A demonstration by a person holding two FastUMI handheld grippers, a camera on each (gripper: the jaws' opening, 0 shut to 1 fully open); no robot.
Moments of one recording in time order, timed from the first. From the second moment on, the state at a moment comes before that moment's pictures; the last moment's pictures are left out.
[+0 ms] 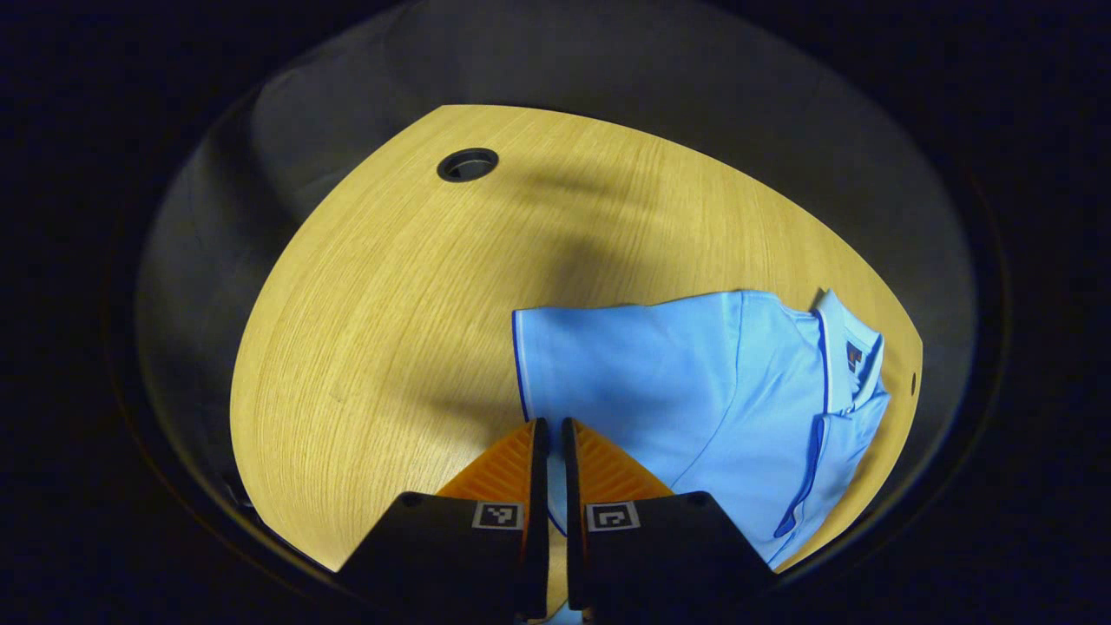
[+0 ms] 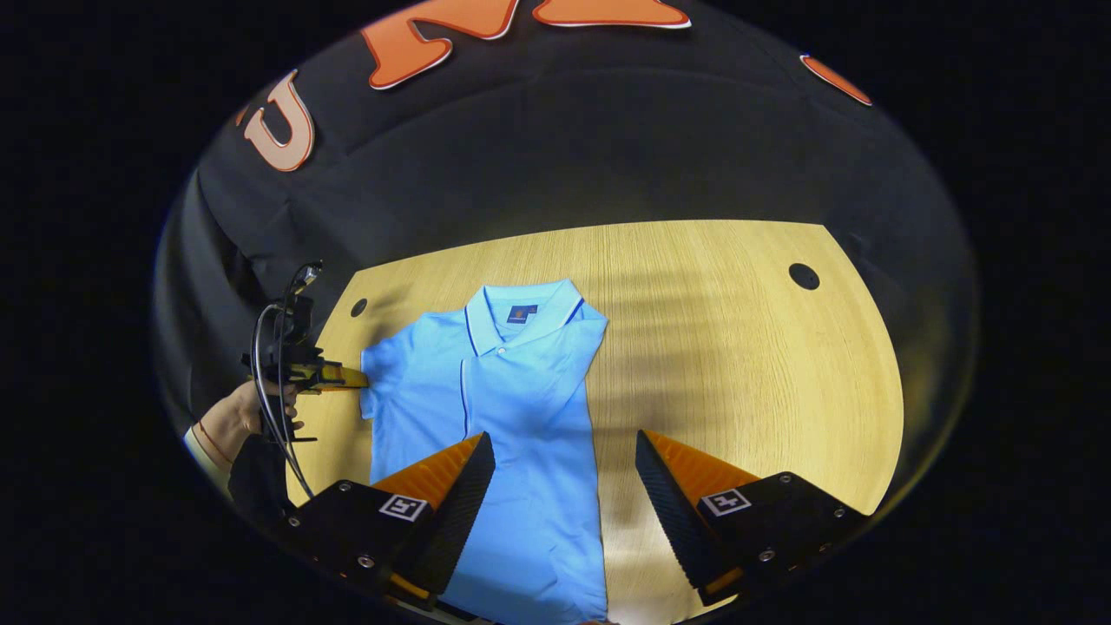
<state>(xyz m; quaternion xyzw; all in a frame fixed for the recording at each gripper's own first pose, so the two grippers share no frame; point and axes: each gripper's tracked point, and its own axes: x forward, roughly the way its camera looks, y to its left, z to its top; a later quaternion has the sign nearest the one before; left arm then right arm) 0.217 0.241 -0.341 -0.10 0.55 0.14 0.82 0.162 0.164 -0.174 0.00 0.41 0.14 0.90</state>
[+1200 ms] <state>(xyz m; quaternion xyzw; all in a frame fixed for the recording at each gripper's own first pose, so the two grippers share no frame) 0.226 -0.052 -0.246 0.06 0.48 -0.13 0.86 0.129 0.120 -0.110 0.03 0.28 0.09 0.95</state>
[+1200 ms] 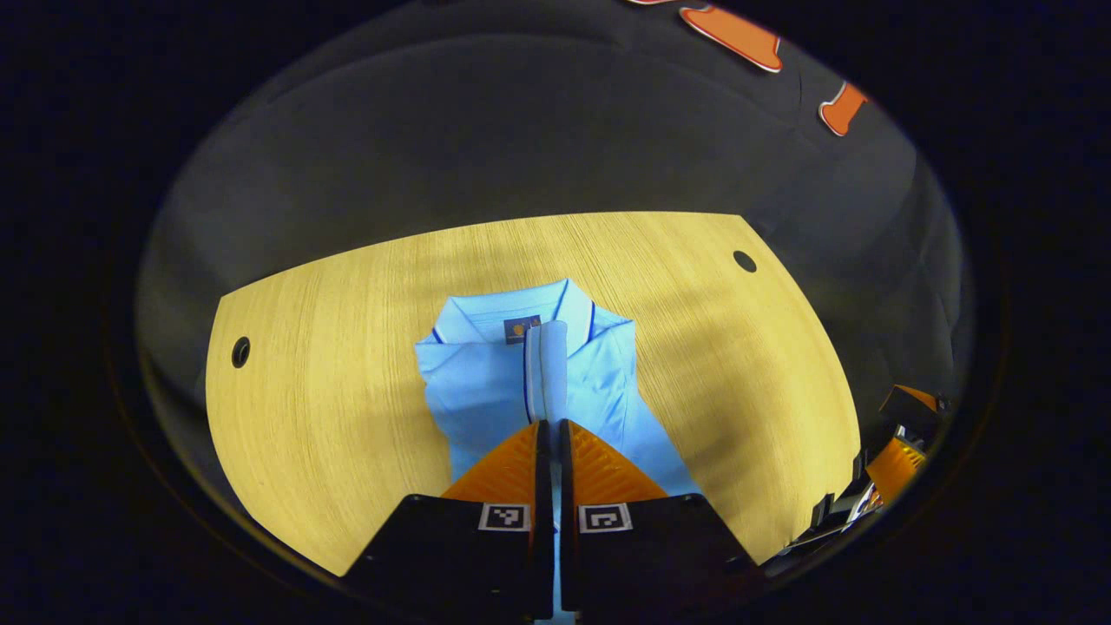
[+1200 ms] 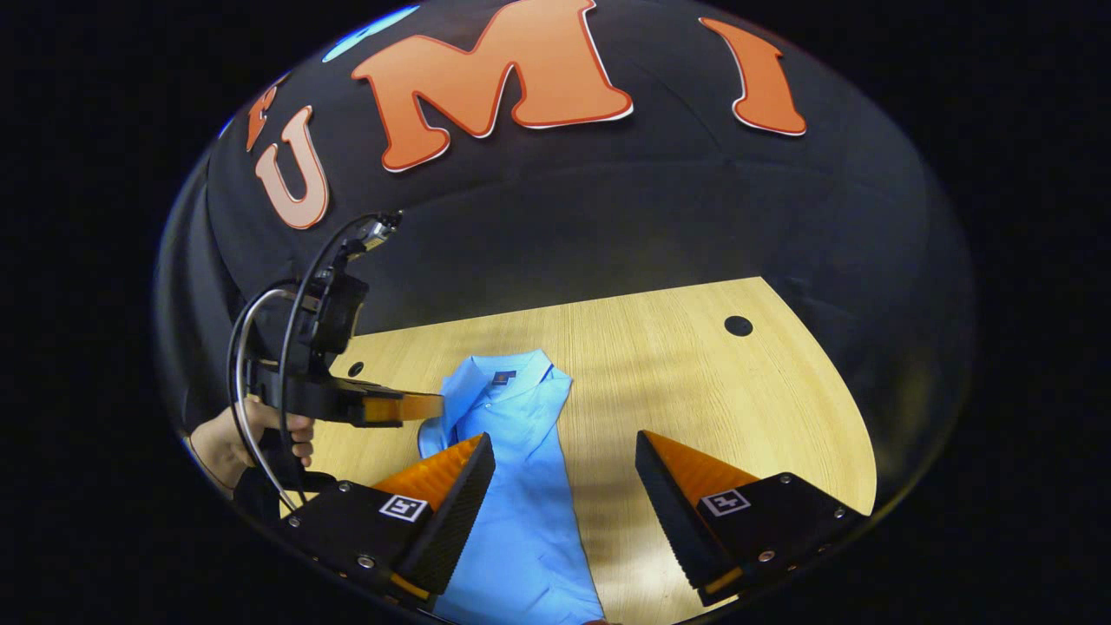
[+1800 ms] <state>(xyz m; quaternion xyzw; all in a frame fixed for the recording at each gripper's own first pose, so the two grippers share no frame) 0.212 -0.063 -0.252 0.03 0.46 -0.13 0.88 0.120 0.104 -0.123 0.03 0.30 0.08 0.95</state>
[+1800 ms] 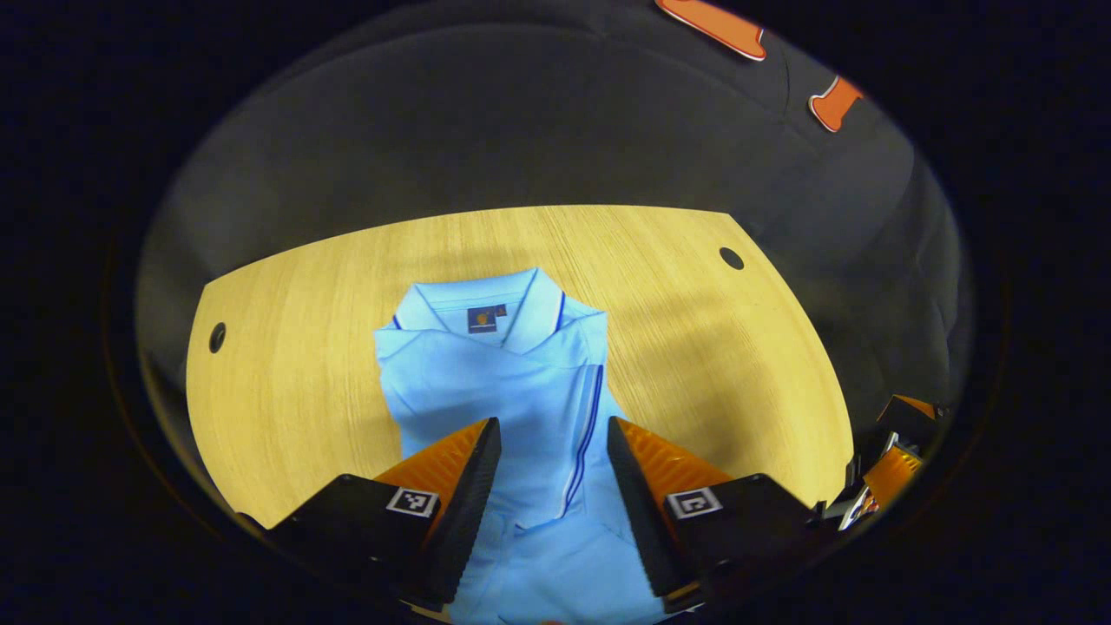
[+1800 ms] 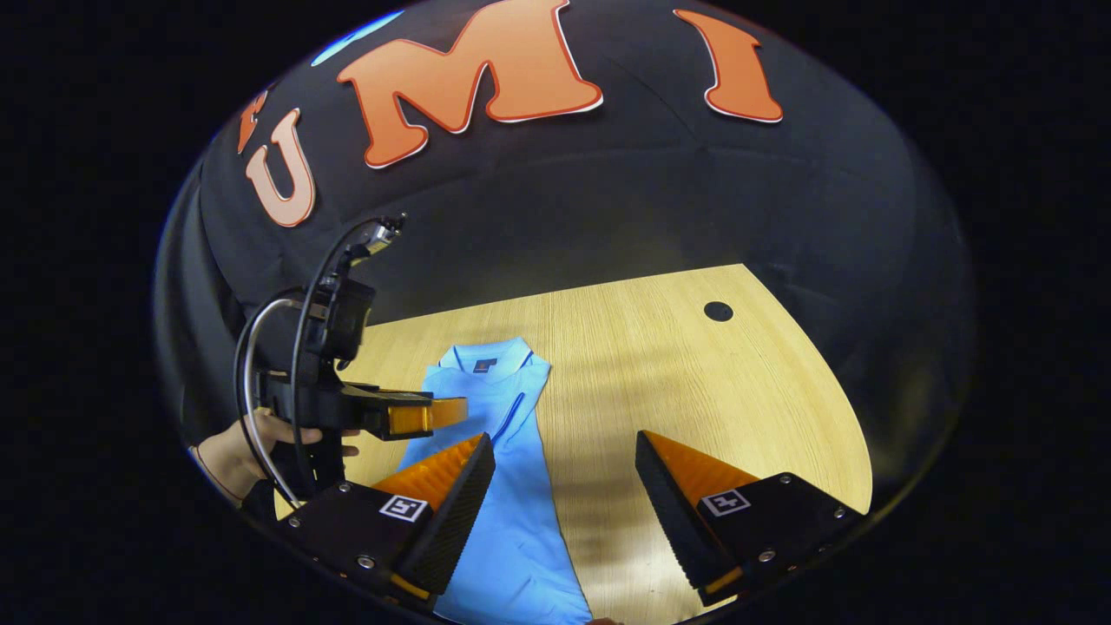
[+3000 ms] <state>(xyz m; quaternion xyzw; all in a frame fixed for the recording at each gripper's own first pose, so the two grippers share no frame) 0.005 0.140 -0.290 0.02 0.54 -0.02 0.84 -0.014 0.099 -0.273 -0.09 0.51 0.08 0.85</state>
